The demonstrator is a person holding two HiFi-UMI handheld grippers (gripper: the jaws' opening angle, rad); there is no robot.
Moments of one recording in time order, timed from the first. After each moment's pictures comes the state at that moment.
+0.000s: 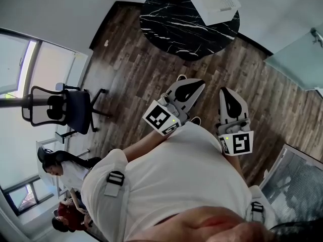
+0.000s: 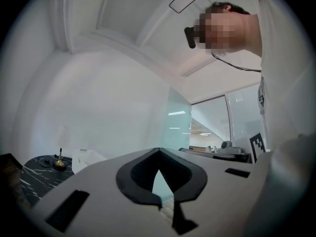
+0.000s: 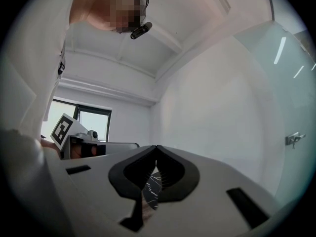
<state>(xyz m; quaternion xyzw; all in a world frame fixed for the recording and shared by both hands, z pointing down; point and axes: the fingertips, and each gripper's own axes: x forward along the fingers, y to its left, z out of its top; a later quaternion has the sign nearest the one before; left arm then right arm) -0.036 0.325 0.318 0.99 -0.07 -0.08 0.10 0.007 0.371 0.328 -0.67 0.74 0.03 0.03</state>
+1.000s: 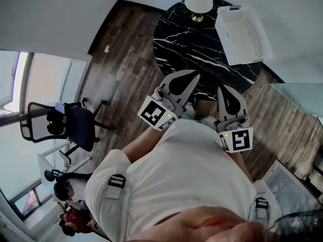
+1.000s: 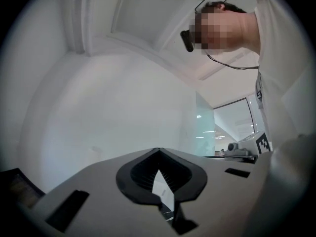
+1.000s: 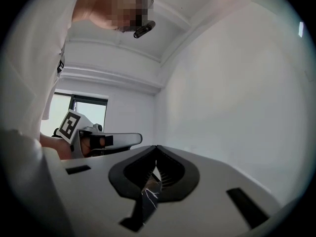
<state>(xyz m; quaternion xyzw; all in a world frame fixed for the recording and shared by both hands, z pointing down) -0.046 -0.078 0.301 0.98 -0.13 -0.10 0.09 0.006 -0.017 0.325 -0.63 0.77 0.01 -0.02</state>
